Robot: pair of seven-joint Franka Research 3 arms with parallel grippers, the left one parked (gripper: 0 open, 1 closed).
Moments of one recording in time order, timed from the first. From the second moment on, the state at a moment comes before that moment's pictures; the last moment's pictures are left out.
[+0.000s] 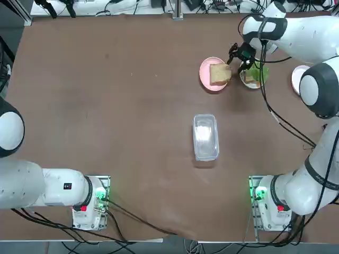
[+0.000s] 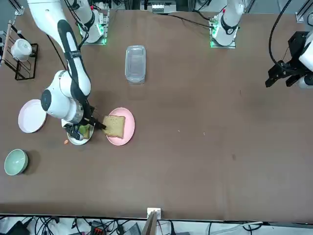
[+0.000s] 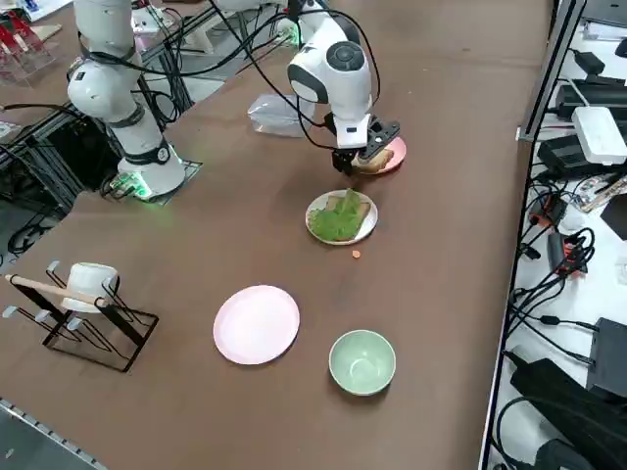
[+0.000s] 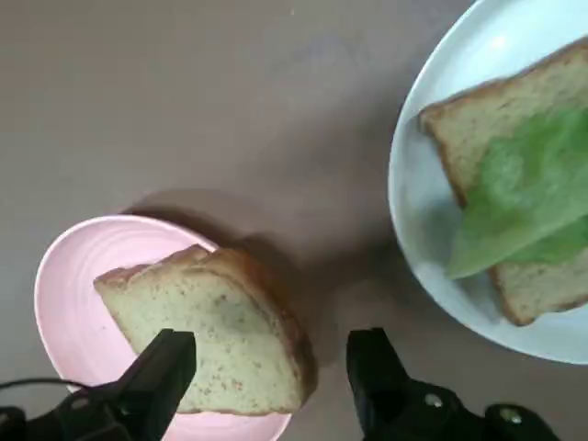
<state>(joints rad) 0.38 0.45 -0.22 -1.97 0.59 2.34 0.22</state>
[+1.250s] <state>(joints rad) 0.40 0.50 -0.20 -1.97 0.61 2.37 0.15</state>
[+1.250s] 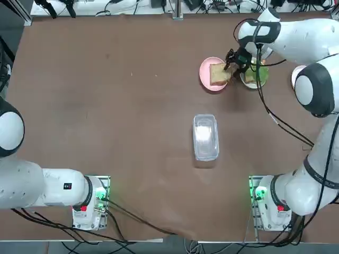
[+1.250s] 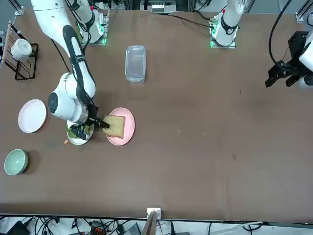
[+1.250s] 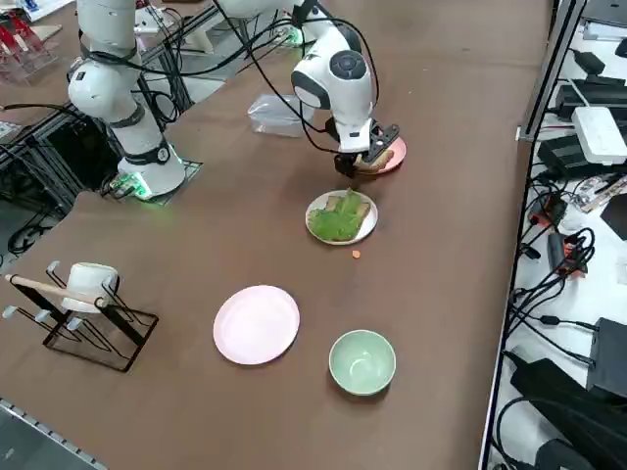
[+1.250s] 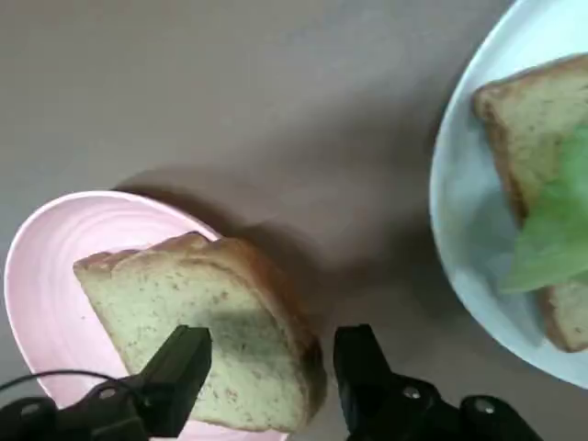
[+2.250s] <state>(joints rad) 0.41 0.50 -0.20 -1.97 0.61 2.38 0.11</state>
